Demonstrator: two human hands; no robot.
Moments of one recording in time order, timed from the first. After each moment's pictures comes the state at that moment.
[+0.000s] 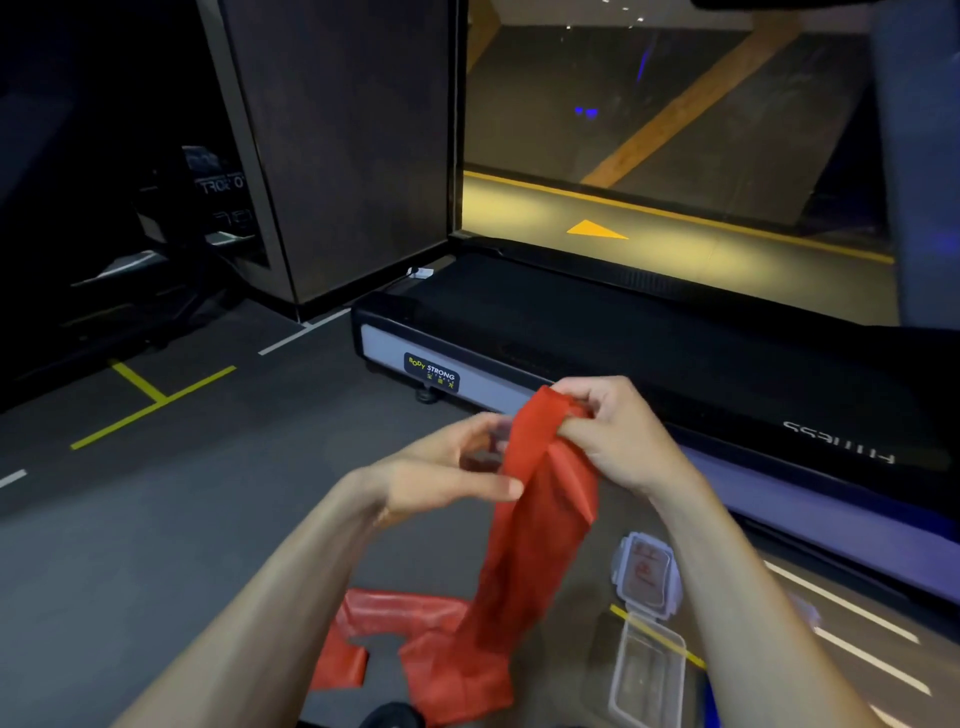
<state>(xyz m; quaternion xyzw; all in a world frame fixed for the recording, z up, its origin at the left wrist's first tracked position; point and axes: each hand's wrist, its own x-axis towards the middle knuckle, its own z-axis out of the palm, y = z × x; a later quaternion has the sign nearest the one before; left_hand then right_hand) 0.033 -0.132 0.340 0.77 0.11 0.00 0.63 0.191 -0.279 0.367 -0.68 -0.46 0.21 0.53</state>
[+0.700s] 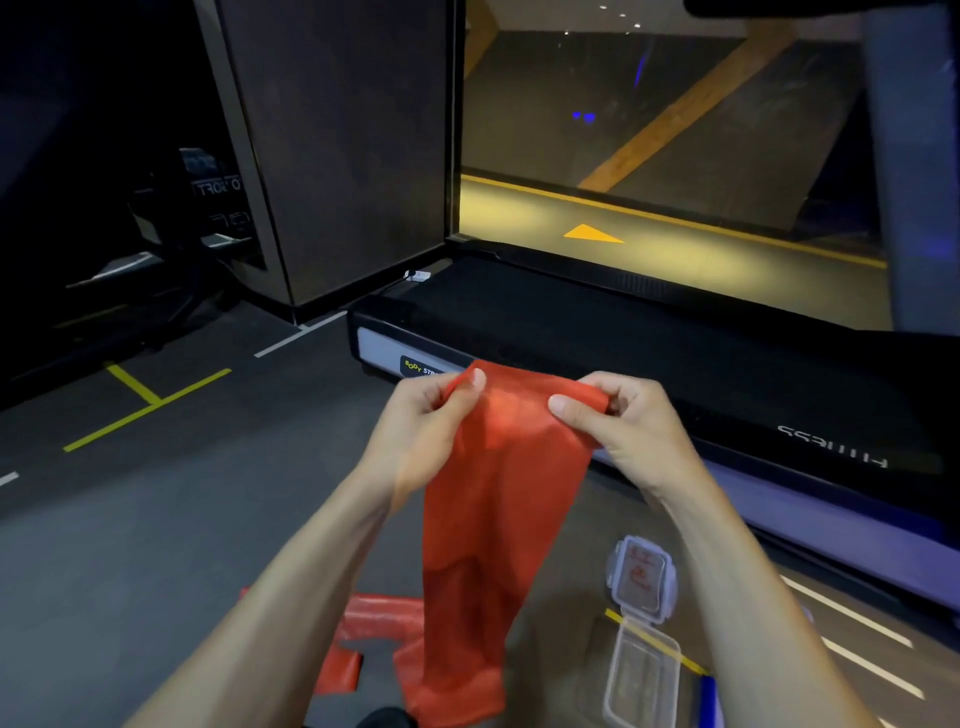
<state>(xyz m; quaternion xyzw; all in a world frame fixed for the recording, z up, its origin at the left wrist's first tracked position) 0.043 -0.135 0.357 0.73 0.18 0.29 0.60 0.199 -0.294 0.368 -0.66 -0.38 0.19 0.62</state>
